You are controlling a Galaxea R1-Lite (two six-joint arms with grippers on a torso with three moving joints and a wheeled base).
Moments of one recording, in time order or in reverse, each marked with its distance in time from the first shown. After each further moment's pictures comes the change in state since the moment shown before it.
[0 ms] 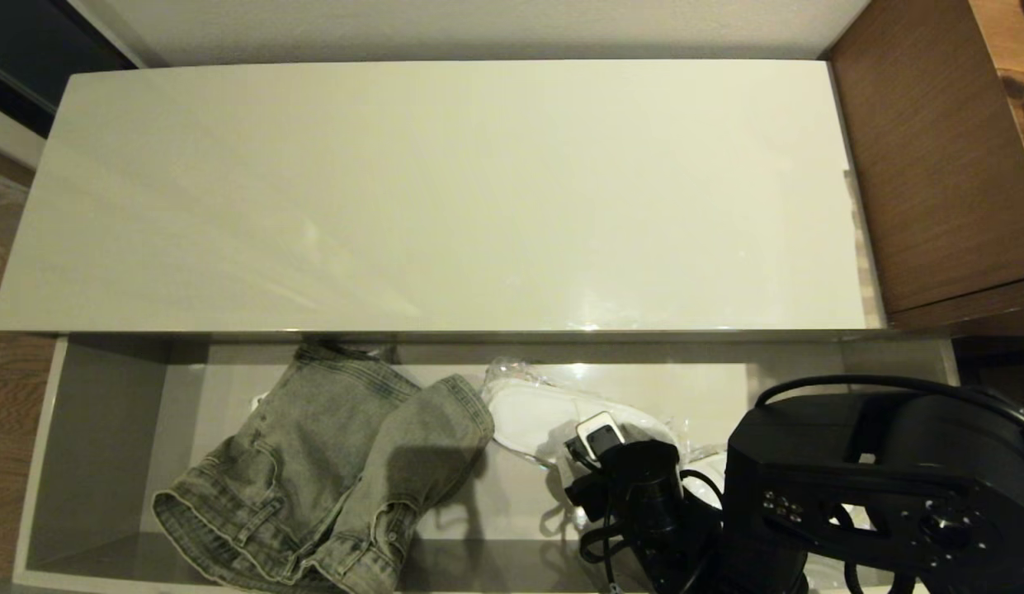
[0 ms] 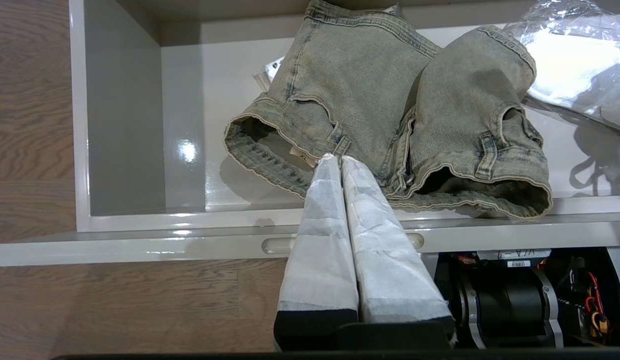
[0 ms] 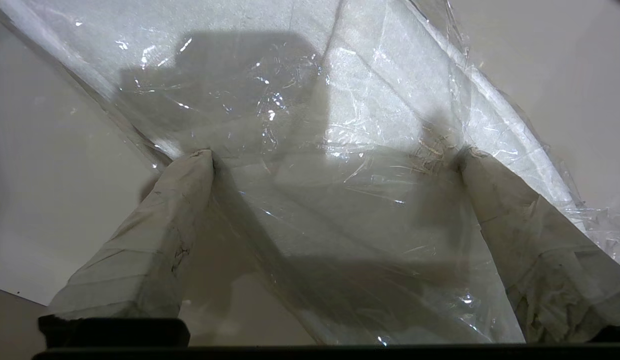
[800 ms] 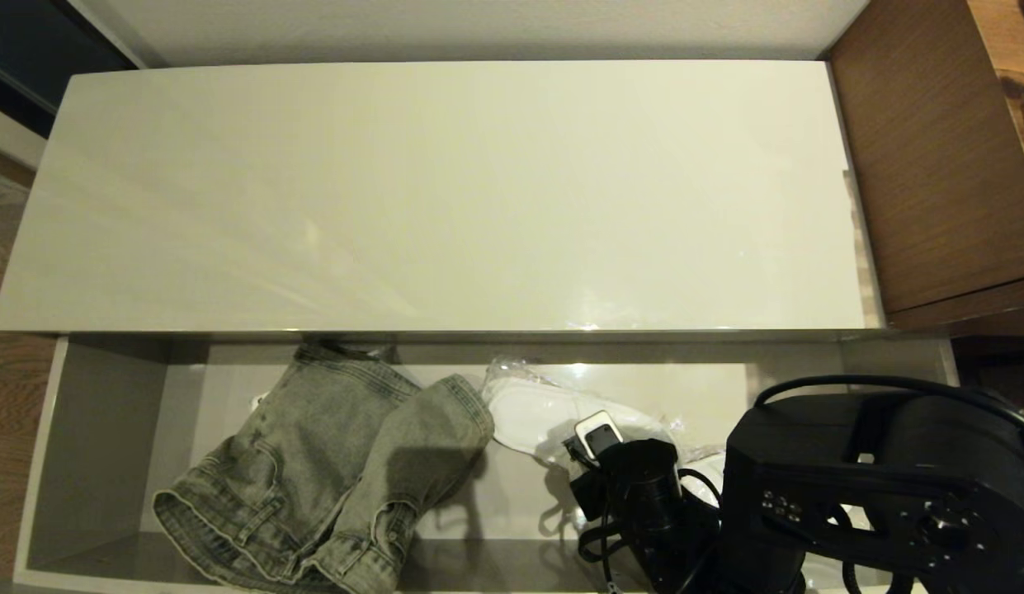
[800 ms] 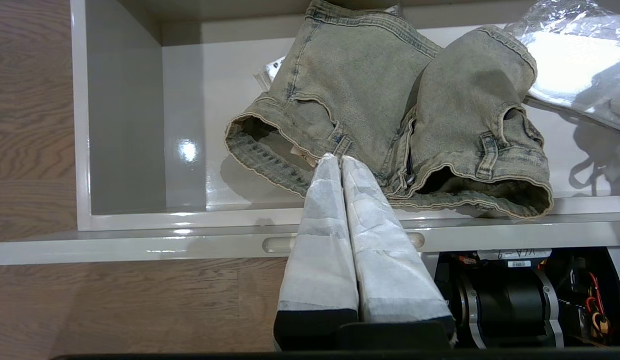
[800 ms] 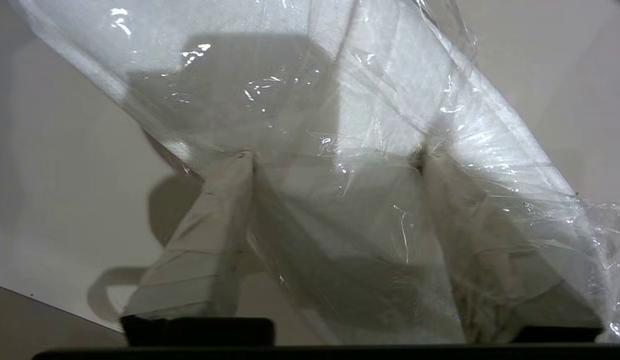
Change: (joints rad) left arm 0.000 0.000 0.000 0.000 0.001 0.000; right arm -0.008 0.005 -0.006 0.003 0.014 0.007
